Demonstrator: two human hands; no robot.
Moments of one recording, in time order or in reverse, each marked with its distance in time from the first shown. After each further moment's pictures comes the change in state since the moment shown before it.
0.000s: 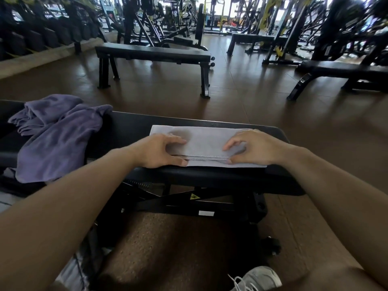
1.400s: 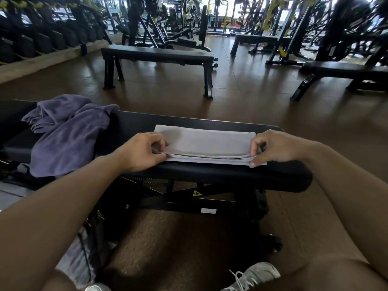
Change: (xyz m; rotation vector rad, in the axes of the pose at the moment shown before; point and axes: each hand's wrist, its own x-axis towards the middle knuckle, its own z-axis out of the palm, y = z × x) left_hand -0.037 -0.023 -0.004 -0.056 0.233 0.058; right_hand -0.027 0.020 -0.024 0.091 -0.116 0.137
